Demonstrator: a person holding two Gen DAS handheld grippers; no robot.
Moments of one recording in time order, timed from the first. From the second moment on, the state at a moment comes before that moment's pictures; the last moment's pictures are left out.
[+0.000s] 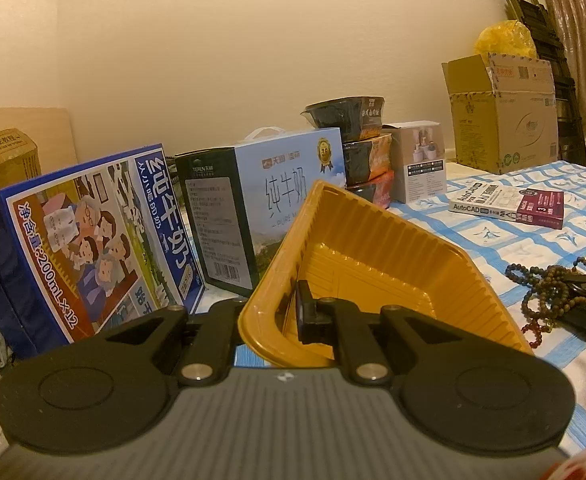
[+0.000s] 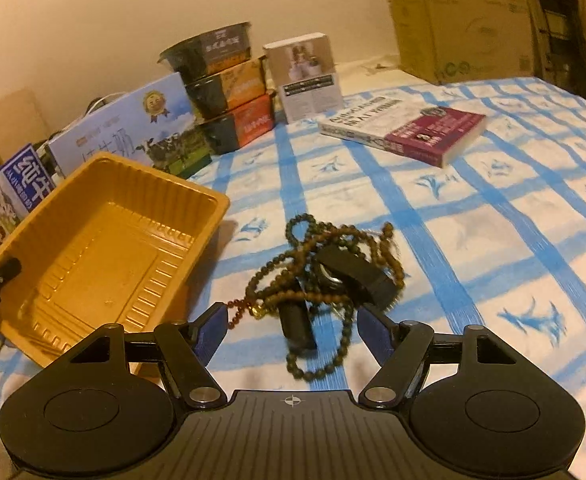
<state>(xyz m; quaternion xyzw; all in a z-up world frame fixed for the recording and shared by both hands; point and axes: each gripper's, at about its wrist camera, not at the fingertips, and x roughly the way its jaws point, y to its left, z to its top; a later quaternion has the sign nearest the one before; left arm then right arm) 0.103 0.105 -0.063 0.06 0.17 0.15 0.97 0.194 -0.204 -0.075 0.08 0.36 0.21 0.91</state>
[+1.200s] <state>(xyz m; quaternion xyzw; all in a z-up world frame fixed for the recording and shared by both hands) 0.134 0.107 -0.070 0.06 0.16 0.14 0.98 0.271 -0.173 -0.067 0.13 0.35 0.22 0.90</state>
